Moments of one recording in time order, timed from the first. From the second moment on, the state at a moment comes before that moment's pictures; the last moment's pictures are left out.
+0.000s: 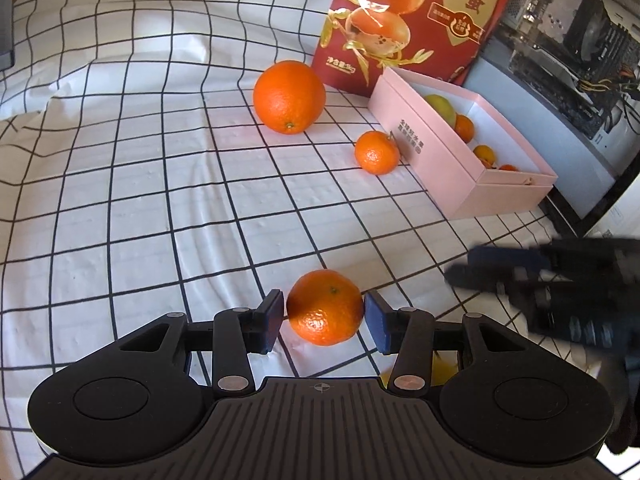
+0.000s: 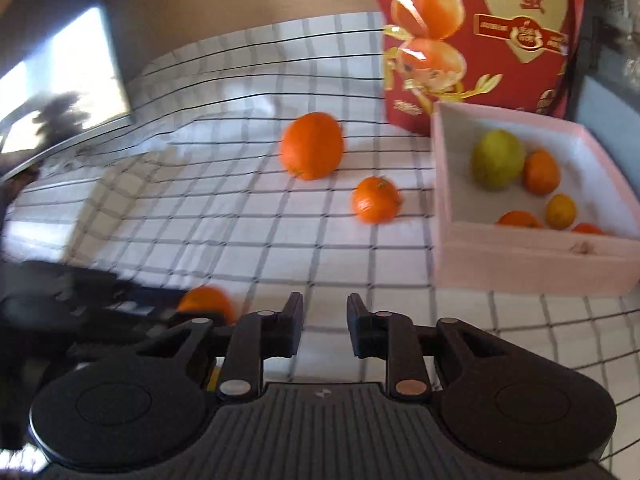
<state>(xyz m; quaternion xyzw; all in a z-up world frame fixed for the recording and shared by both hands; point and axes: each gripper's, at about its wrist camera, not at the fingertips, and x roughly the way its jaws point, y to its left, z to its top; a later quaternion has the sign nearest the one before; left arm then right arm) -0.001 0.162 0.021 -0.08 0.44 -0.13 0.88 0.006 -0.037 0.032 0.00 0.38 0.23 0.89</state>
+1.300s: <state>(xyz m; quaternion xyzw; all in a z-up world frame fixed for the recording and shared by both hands) -0.006 0.159 0.029 -0.08 0.44 -0.10 0.89 -0.059 0.003 0.019 -0.02 0.48 0.50 0.72</state>
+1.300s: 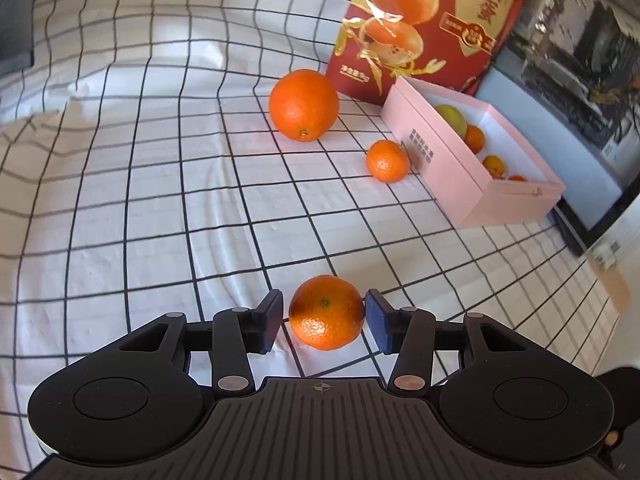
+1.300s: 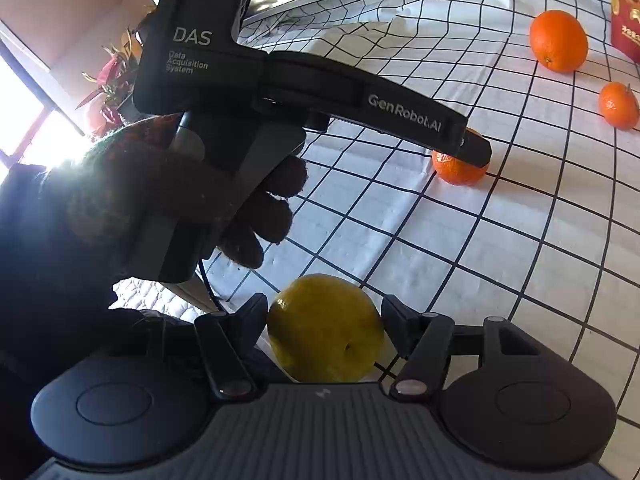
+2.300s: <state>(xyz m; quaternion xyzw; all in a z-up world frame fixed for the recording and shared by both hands) 0.007 0.153 0.014 -0.07 0.45 -0.14 0.88 -0.034 -0.061 0.007 -0.07 0.38 0.20 0.90</state>
